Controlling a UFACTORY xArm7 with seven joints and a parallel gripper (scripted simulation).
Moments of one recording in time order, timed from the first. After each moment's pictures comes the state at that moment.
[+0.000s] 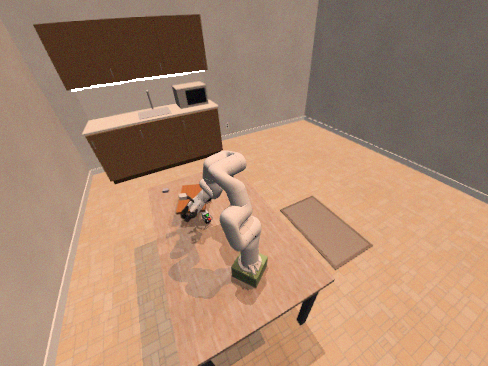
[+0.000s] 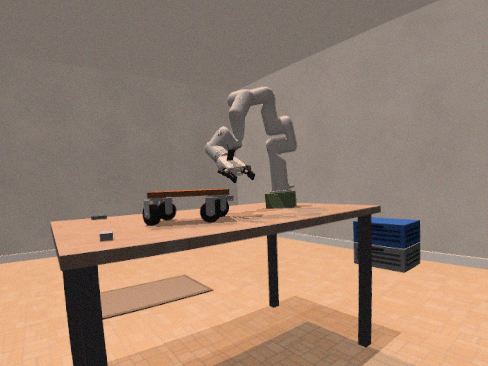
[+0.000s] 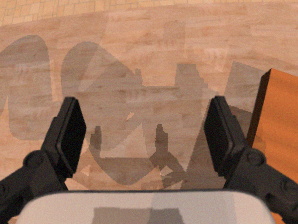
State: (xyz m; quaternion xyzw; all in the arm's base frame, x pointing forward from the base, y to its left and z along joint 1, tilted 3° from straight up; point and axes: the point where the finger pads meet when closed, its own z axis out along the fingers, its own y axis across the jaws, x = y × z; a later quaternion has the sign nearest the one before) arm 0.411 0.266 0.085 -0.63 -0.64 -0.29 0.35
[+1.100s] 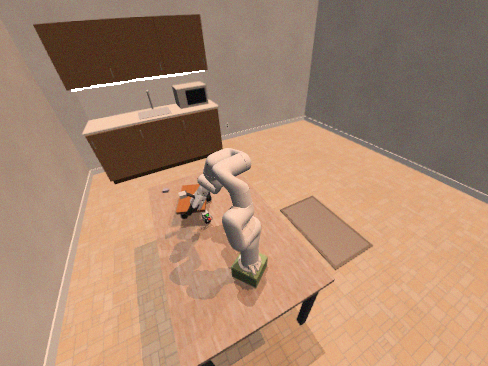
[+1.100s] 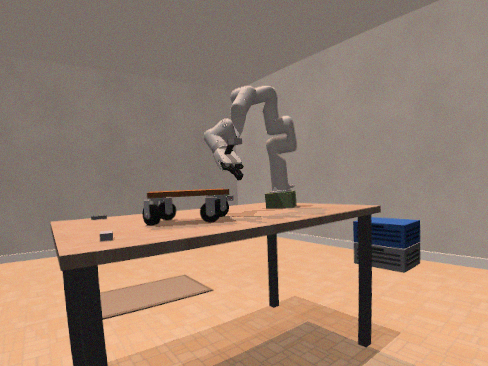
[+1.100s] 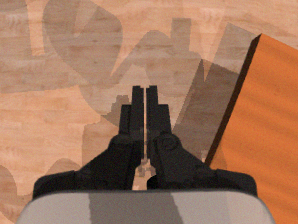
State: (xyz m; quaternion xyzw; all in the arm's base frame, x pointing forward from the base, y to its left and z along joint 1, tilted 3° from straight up) arm 0.417 0.235 0.100 -0.63 -0.69 -0.23 0.27
